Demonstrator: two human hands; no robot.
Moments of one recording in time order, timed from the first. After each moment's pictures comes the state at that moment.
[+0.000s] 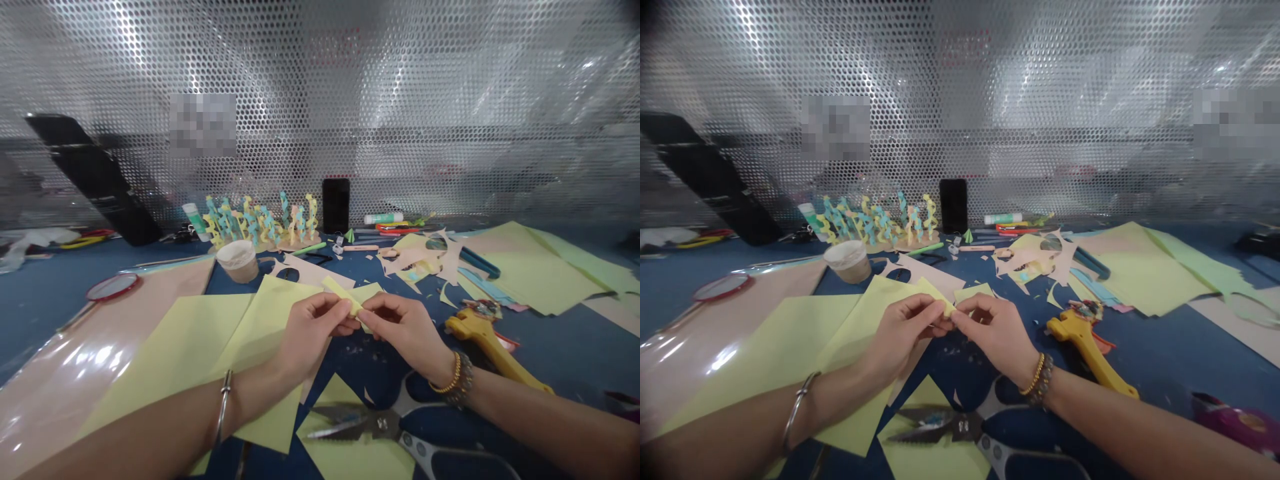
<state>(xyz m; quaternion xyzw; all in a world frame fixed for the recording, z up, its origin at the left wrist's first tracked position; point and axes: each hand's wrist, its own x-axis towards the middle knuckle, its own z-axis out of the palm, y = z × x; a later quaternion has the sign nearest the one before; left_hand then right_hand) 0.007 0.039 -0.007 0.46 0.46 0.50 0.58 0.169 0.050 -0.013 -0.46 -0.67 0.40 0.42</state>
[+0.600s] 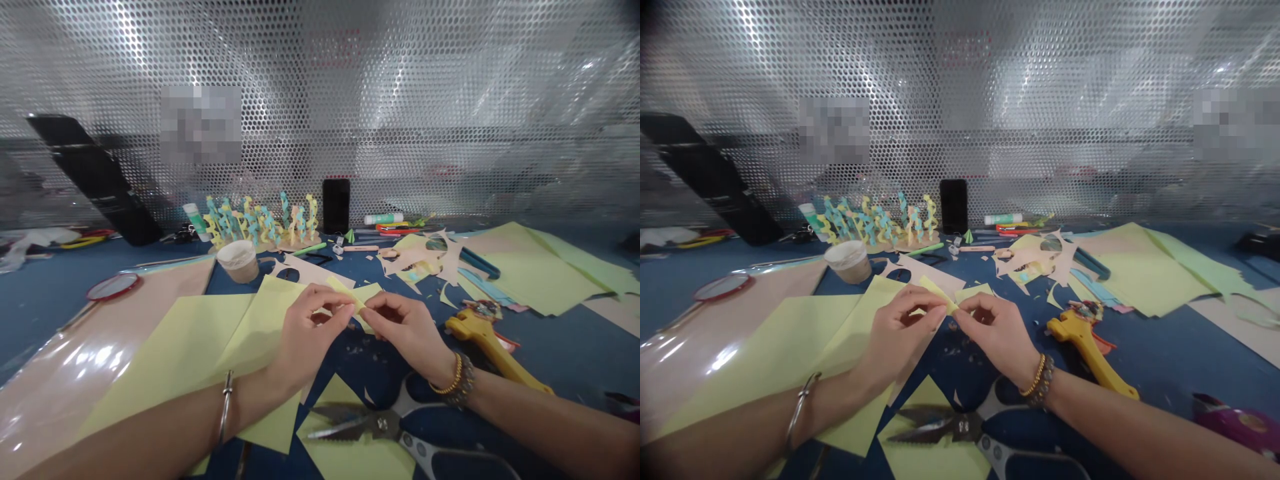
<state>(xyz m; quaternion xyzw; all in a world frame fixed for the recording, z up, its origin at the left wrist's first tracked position) 0.004 0.031 -0.002 0.61 0.46 0.53 0.36 0.168 0.049 -0.014 -0.47 -0.65 0.42 0.43</state>
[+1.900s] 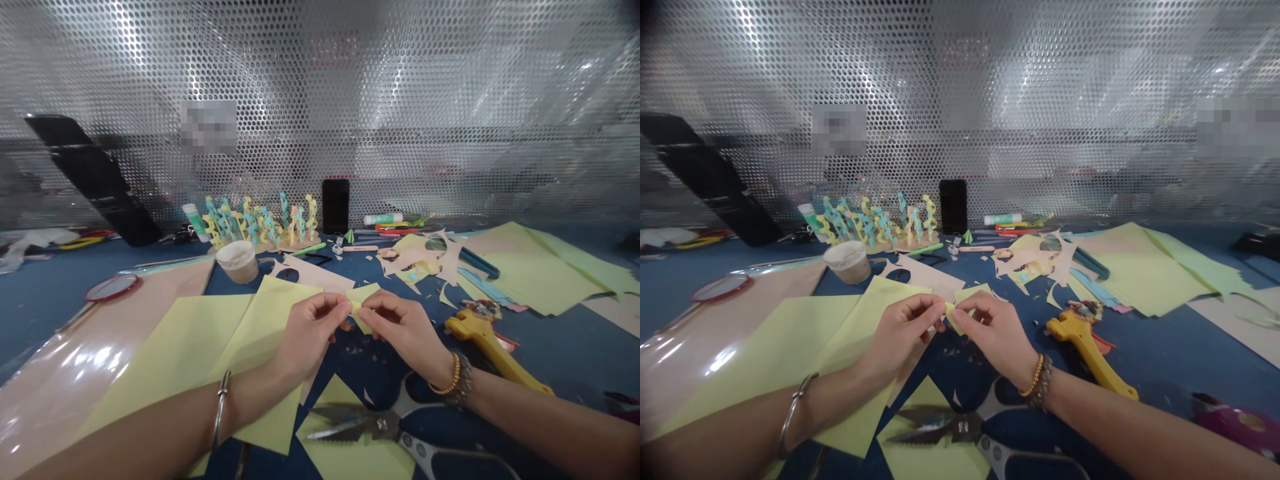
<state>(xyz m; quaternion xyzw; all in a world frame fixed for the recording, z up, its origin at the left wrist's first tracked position) 0.004 0.040 -0.006 0.54 0.49 0.47 0.50 0.169 0.050 -0.013 -0.45 -0.68 0.39 0.43</state>
